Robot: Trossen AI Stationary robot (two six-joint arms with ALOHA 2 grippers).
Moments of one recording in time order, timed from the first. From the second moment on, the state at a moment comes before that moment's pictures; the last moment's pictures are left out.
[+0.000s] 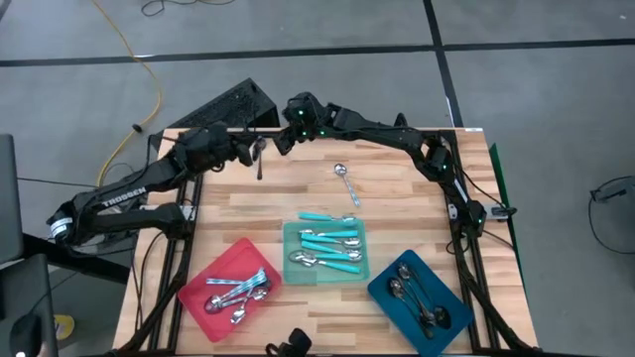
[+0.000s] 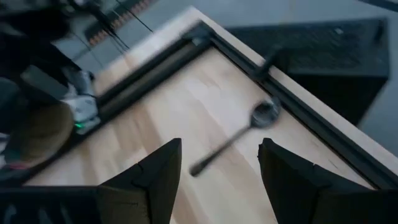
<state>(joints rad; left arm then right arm) 0.60 0.84 0.63 -0.02 -0.13 -0.49 -0.42 2.26 2.13 -0.44 -0.13 0.35</state>
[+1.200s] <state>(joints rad) 0.93 0.82 0.63 0.28 0.16 -0.38 -0.38 2.22 2.13 -0.13 -0.20 0.31</state>
